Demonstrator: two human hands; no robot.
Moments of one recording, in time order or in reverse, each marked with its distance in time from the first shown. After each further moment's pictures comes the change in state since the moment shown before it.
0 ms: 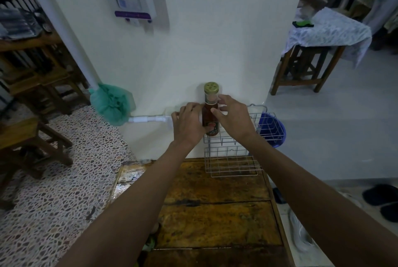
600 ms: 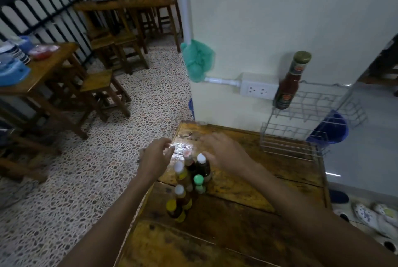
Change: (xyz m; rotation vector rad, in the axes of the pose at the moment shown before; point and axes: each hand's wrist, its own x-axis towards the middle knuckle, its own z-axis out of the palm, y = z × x) left_hand -0.277 -0.239 -0.085 -0.094 -0.023 -0.490; right_hand -0.178 -0.115 0.149 -0.186 -0.577 -0.482
